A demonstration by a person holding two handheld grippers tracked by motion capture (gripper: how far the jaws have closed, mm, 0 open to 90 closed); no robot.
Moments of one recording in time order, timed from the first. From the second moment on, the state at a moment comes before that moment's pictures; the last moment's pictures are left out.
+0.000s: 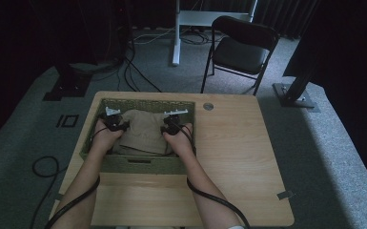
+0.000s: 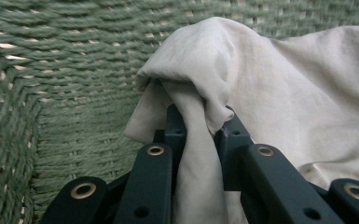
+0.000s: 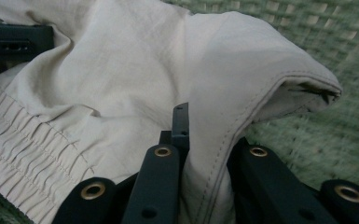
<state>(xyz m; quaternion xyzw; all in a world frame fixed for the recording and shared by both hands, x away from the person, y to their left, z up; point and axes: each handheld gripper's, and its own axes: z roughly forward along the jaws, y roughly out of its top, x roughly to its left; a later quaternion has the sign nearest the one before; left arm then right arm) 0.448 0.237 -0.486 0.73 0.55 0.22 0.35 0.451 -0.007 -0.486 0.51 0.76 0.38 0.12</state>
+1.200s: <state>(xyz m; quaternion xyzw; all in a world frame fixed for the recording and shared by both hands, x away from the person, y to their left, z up) 0.422 0.216 -0.438 0.71 0.53 0.25 0.40 0.448 -0.008 -0.454 0.48 0.77 0.39 0.16</state>
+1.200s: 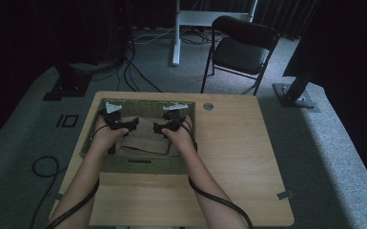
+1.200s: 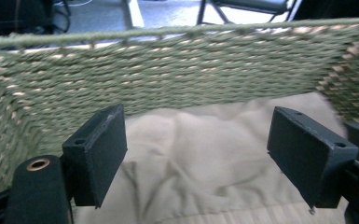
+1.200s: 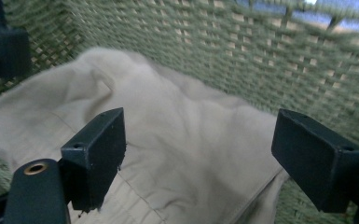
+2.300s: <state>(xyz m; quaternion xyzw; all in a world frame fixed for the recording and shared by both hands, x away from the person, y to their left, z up) 0.374 0.204 -0.400 0.71 0.50 0.23 0.43 0.417 -0.046 -0.404 0.48 0.76 0.41 0.17</state>
